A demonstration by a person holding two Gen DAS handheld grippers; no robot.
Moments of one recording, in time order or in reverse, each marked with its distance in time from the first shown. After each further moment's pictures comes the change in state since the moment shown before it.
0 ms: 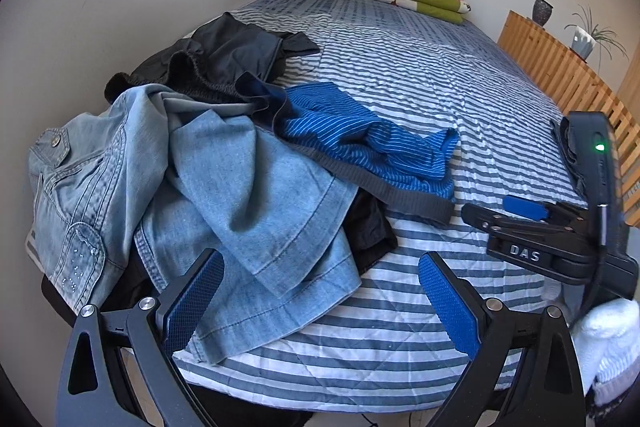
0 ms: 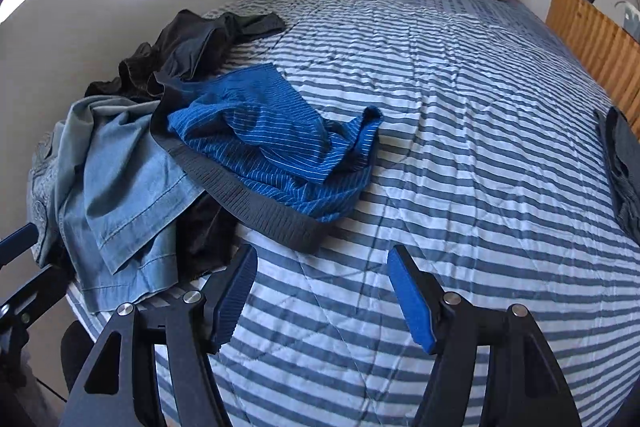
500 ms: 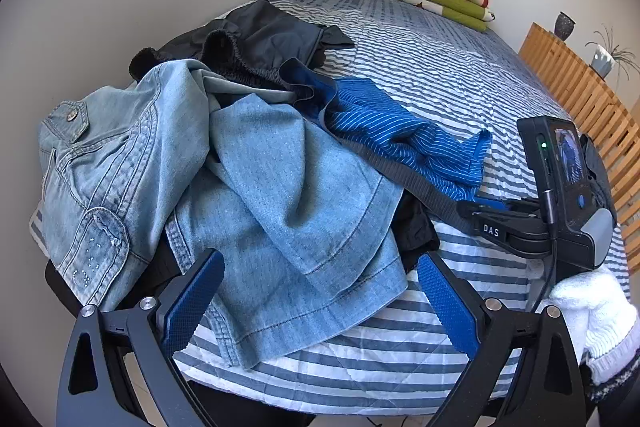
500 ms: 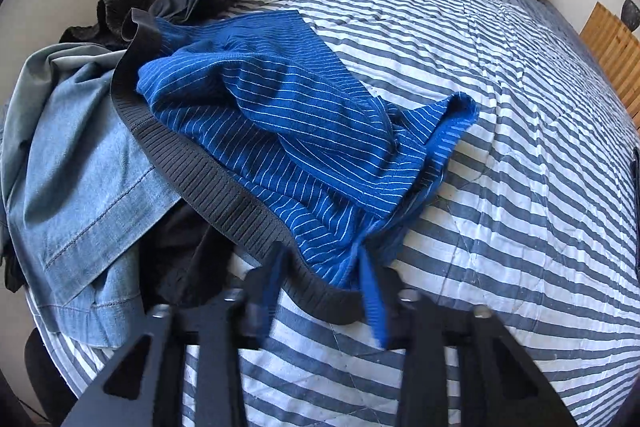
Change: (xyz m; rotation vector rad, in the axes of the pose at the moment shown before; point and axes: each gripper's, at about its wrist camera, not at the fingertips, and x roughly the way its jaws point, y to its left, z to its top) left arm 0.011 0.040 -0.003 -0.065 0.018 0.026; right arm 0.073 0.030 0.022 -0.109 0.126 -0.036
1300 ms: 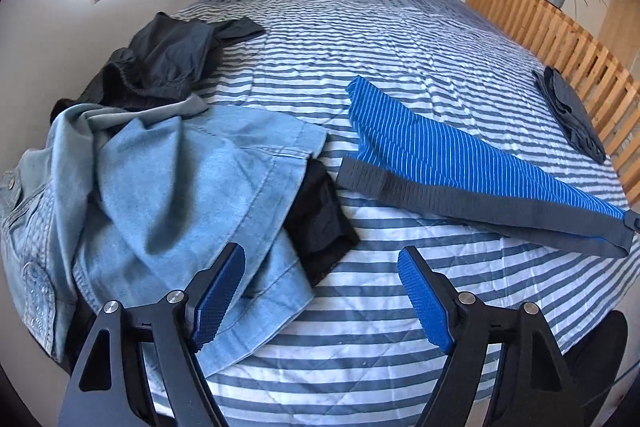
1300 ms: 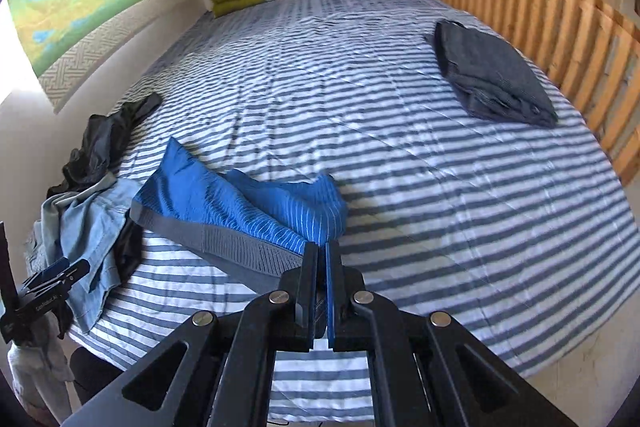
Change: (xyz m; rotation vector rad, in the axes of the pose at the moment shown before) left arm 0.035 -0.111 -0.004 0.248 0.060 -0.072; right arm -0.172 -0.196 -0.172 0.546 -0.214 -0.080
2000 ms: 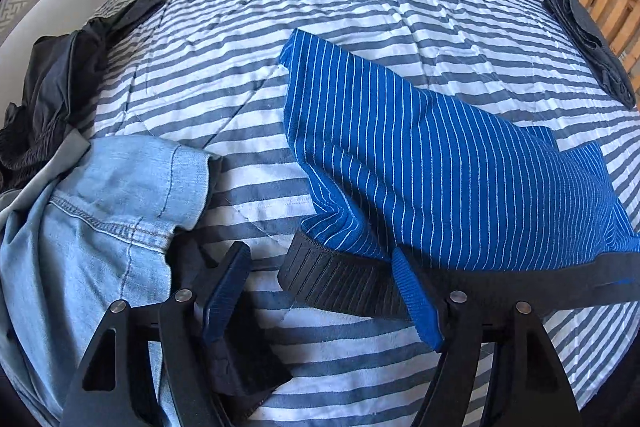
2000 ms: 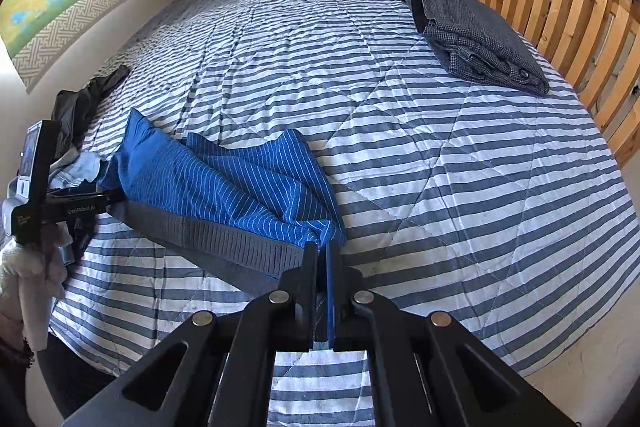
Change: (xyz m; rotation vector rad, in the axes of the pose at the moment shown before) left arm 0.144 -0.062 0.060 0.165 0.232 -0.002; right arm 0.035 -0.021 -0.020 -0.032 0.065 -0.064
